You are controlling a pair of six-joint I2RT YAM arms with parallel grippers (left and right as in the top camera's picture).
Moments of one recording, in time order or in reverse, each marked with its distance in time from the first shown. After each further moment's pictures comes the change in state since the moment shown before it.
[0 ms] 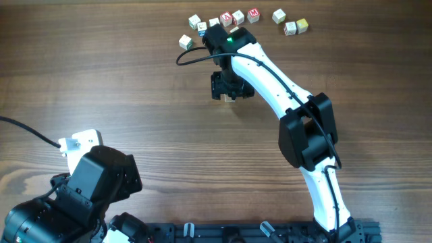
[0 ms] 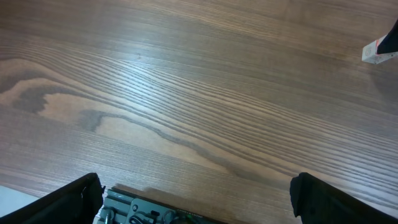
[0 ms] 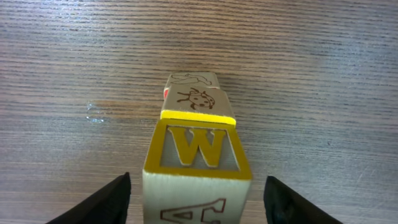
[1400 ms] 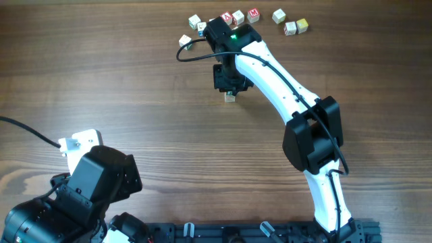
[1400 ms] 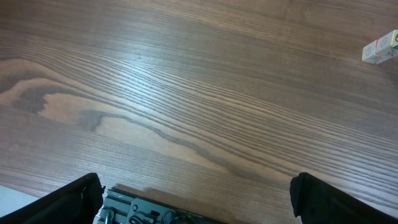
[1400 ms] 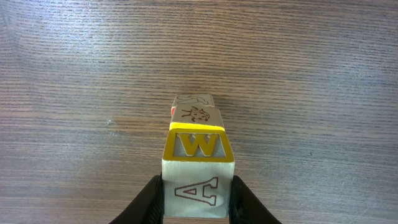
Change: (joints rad) left arm 0.000 0.000 0.000 0.000 0.000 0.000; right arm -0.004 -0.045 0.002 0.043 0.039 0.003
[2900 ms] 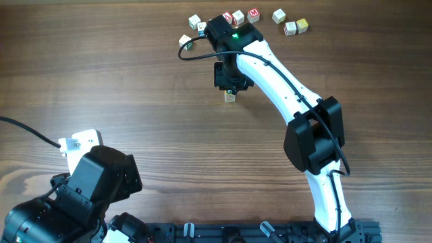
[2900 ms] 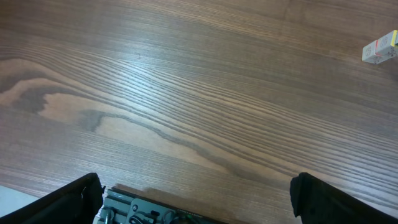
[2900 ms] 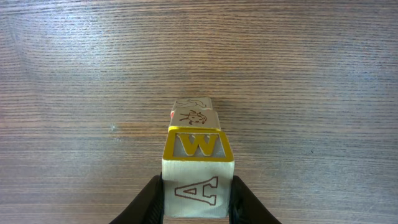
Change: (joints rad) left arm 0.000 0.000 0.000 0.000 0.000 0.000; right arm -0.005 -0.010 0.000 0.008 -0.001 0.049
